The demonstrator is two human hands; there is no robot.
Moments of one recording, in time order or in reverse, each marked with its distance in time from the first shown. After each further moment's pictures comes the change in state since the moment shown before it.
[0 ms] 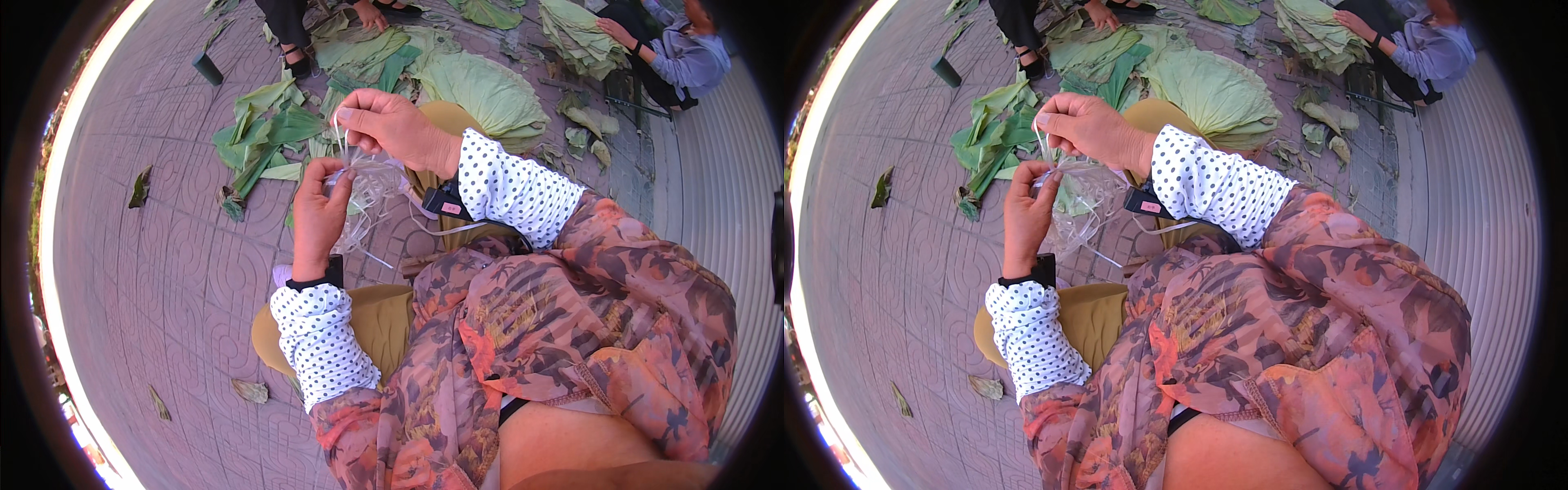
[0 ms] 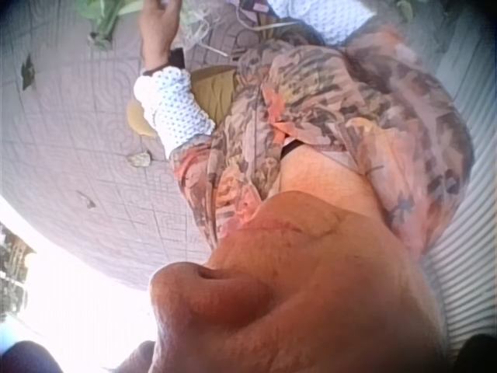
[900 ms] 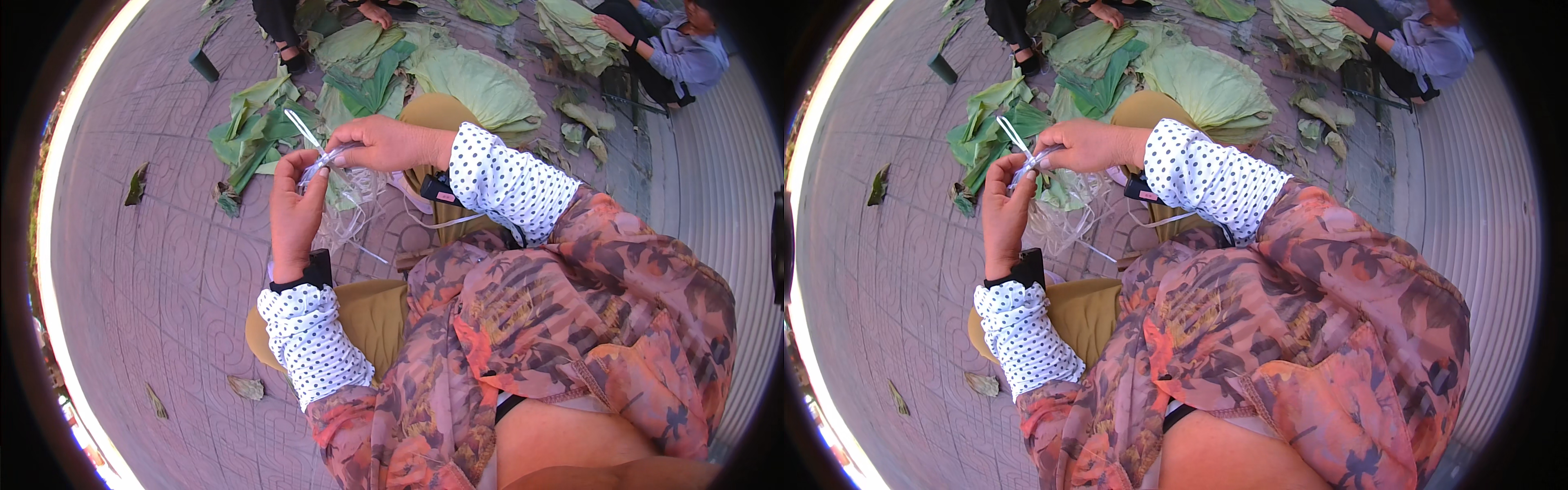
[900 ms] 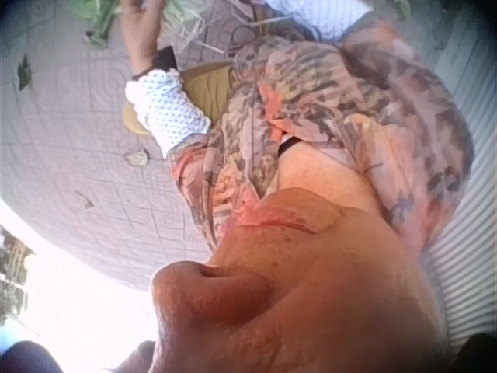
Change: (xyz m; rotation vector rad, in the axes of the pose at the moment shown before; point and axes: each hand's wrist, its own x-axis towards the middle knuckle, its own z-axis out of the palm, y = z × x) left_hand -0.001 0.013 -0.020 -0.081 0.007 -0.078; right_hand 0.002 0.029 -0.016 -0.718 -0.354 -0.169
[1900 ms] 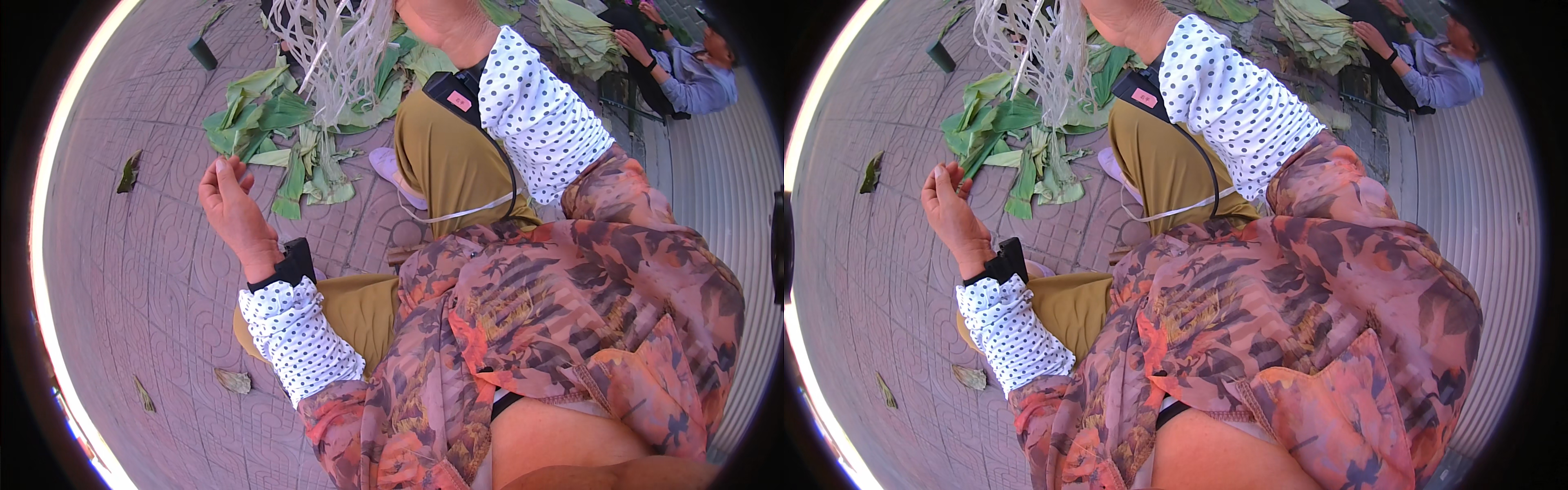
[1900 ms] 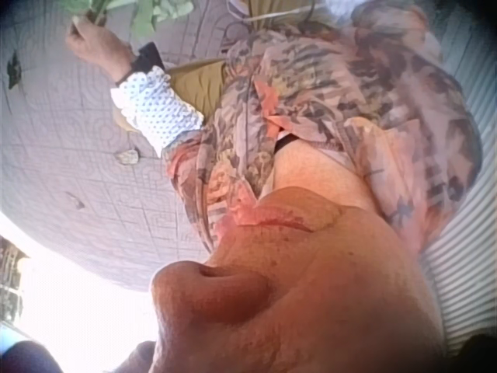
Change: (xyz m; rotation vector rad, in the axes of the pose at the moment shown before) left_hand -0.005 0.005 -0.039 -0.198 0.700 0.008; right_hand 0.047 -0.068 -0.119 0.820 0.578 -0.252
